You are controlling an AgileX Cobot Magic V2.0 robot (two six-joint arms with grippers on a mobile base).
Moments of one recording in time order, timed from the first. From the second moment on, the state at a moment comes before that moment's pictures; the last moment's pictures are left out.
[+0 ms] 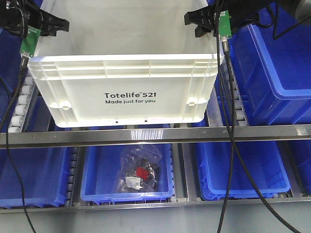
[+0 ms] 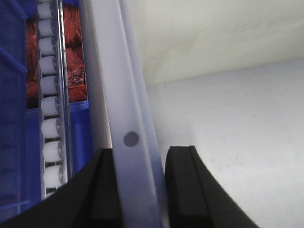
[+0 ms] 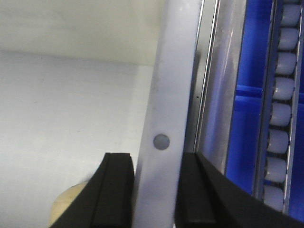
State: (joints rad) left arm -0.14 1.75 -1.59 0.07 0.70 -0.08; right arm 0.27 1.99 -1.92 0.14 0.90 -0.01
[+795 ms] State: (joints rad) left arm -0.13 1.86 -1.60 0.12 0.51 -0.09; right arm 0.26 2.06 -1.93 0.17 0.74 -0.06
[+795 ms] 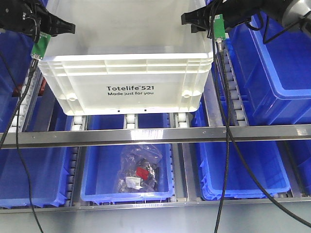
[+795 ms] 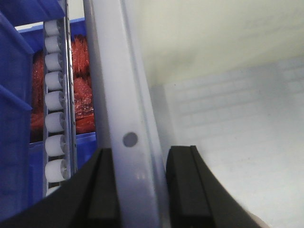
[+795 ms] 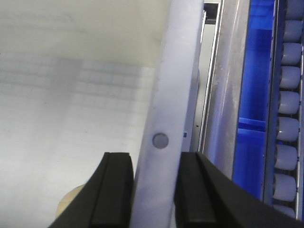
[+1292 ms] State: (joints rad) left arm -0.13 1.86 -1.60 0.13 0.49 -0.08; right arm 0.27 2.07 -1.93 0.22 0.73 -0.10
